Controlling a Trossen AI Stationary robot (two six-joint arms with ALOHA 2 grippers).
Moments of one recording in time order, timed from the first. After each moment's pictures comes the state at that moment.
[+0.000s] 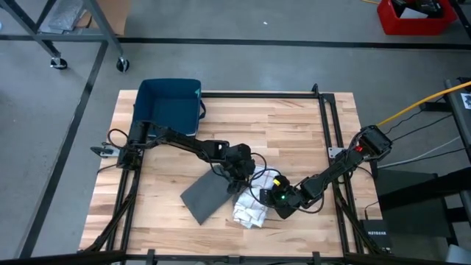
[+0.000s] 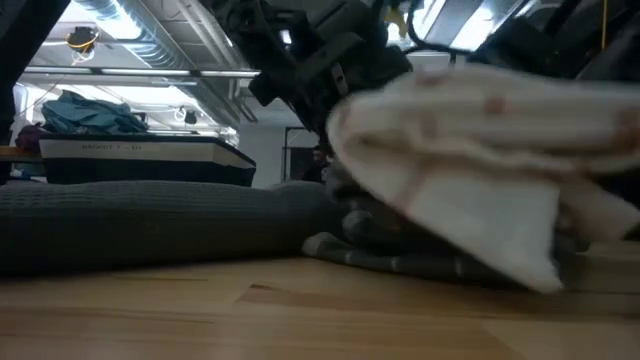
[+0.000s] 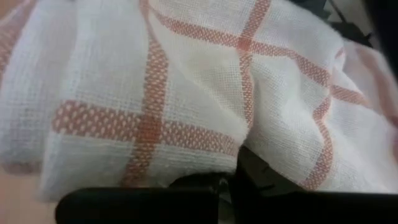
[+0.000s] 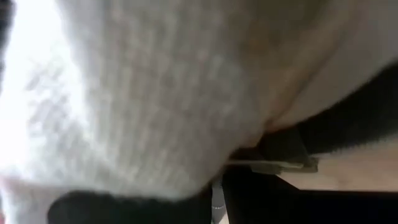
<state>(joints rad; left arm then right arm) -0.03 2.02 1.31 -0.02 0.43 -0.02 0.60 1.69 0.75 0.01 0.44 2.02</state>
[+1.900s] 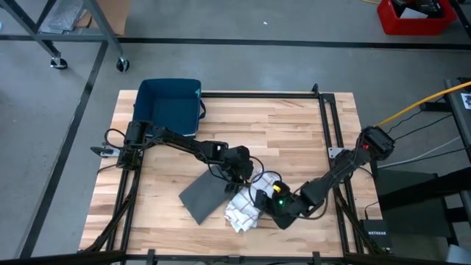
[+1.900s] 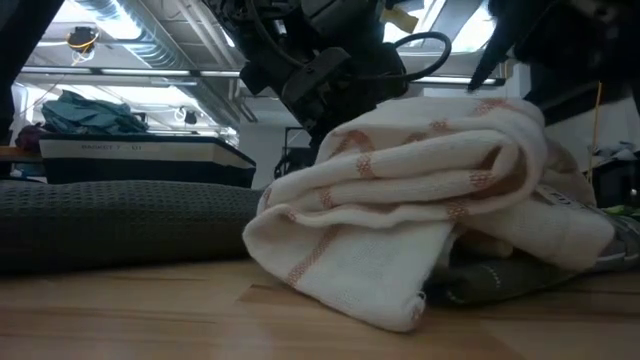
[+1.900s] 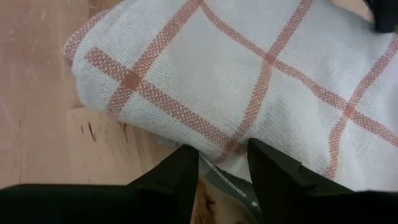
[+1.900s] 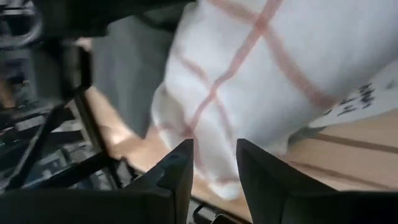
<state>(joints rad) -0.05 2.00 1.30 -0.10 0.30 0.09 0.65 1.67 1.04 -0.28 0.42 2.33</state>
